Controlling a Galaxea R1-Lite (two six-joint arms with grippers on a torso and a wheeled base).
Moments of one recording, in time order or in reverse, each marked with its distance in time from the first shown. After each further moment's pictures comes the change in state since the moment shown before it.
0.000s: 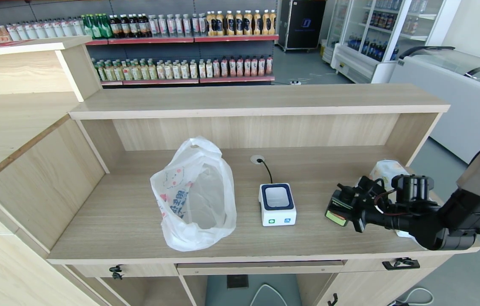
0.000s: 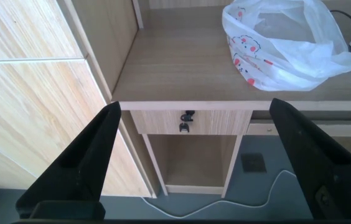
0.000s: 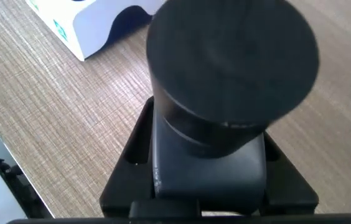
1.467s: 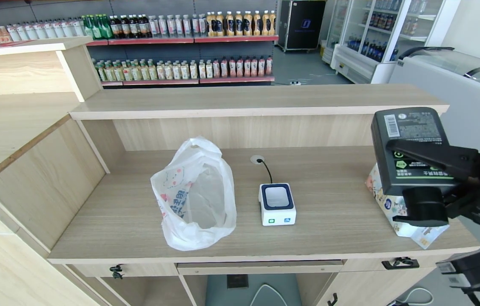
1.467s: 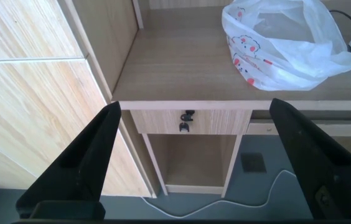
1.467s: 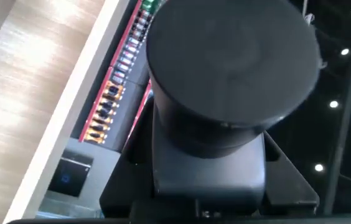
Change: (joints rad) left arm 0.000 0.000 0.000 0.000 0.000 0.000; right arm 0.418 -1.080 0.303 0.208 -0.231 -1.551
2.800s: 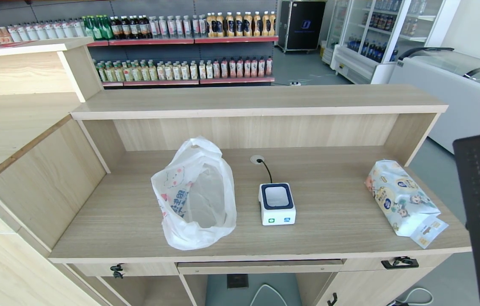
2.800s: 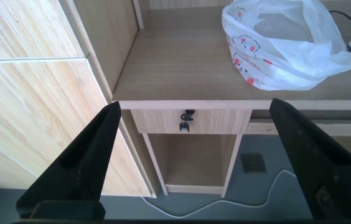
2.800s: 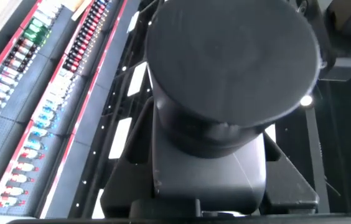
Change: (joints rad) left arm 0.000 0.000 0.000 0.000 0.000 0.000; right arm 0.369 -0.263 0.116 -0.037 -0.005 -0.249
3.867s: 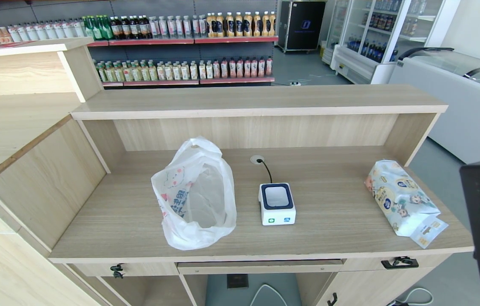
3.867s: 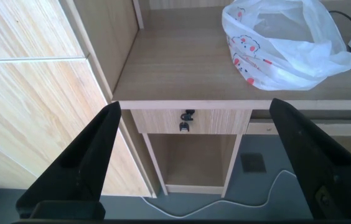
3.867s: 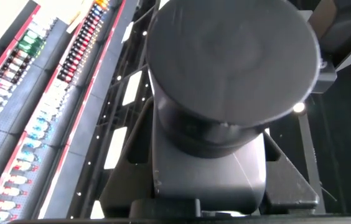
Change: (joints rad) left arm 0.000 0.000 0.000 0.000 0.000 0.000; right arm 0.043 -0.023 0.030 0.011 0.005 -0.019
